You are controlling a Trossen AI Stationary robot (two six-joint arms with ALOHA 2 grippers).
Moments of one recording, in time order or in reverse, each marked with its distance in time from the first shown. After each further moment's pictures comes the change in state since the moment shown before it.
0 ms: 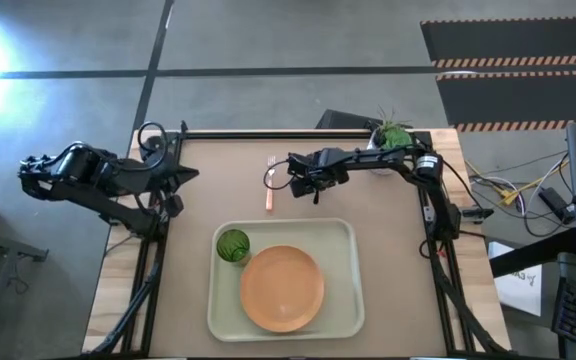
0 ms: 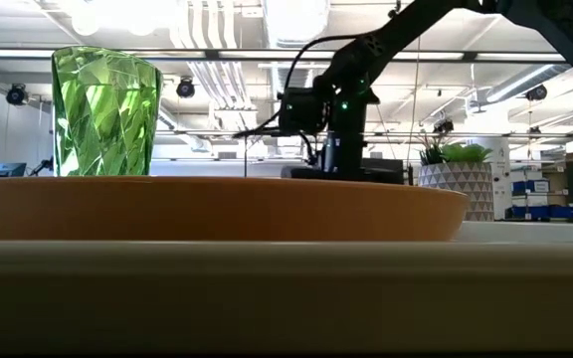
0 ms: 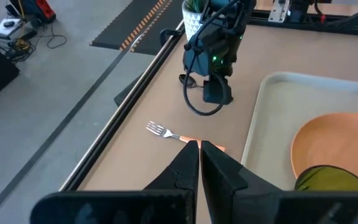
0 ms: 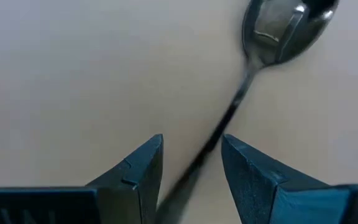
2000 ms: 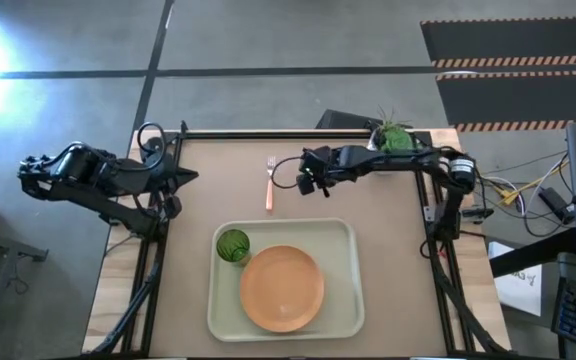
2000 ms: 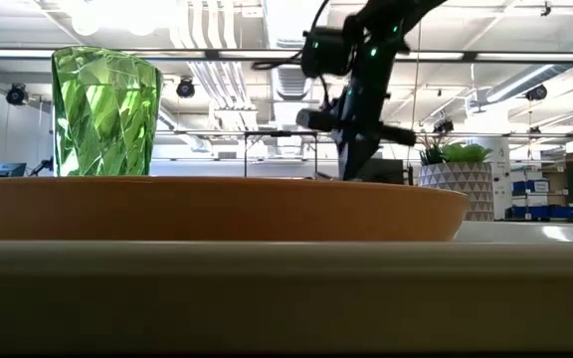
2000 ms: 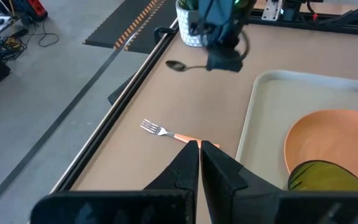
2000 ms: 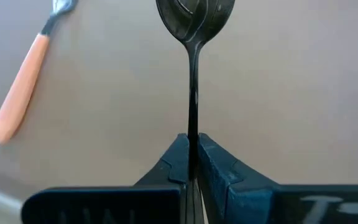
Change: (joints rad) left arm 0.000 -0.011 -0.010 0.001 0.026 -0.002; right arm 0.055 -0.259 -0.107 -0.006 0.072 -0.031
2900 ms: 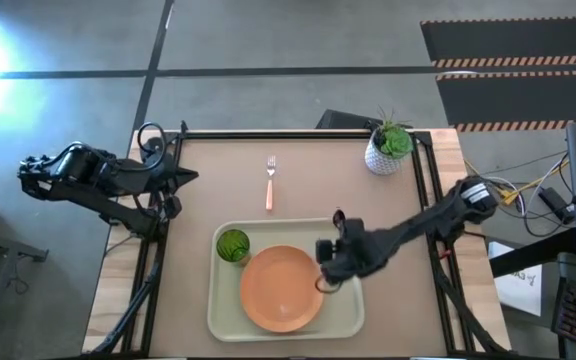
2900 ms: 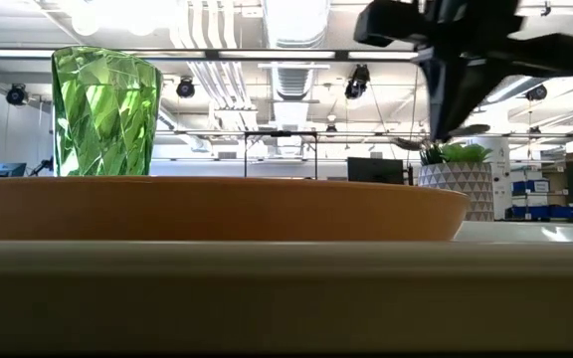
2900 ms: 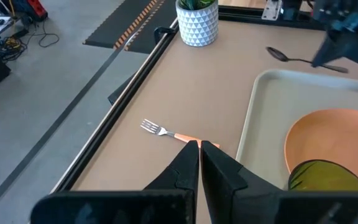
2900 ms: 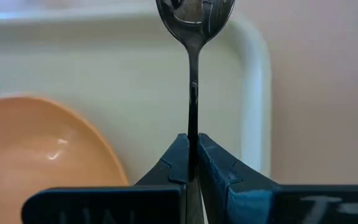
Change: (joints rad) left arm 0.000 0.000 -0.002 0.000 0.000 0.003; right arm 0.684 -0.052 -0.002 -0.331 0.130 1.058
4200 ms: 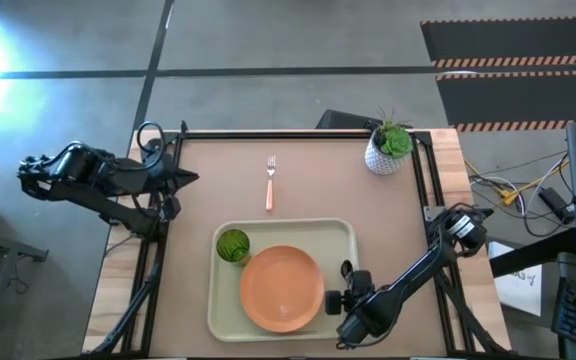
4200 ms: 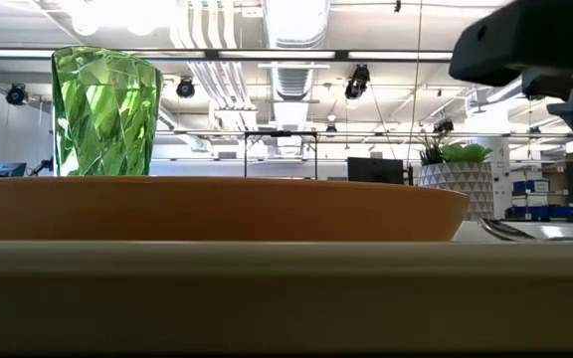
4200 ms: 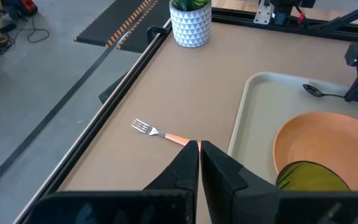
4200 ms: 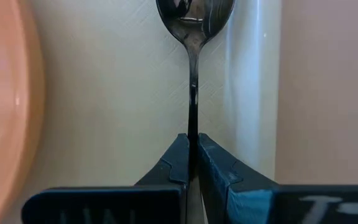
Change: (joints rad) left arm 0.000 -0.004 0.001 0.008 0.031 -0.027; right arm 0.300 0.235 -0.001 0.181 -0.103 0.331
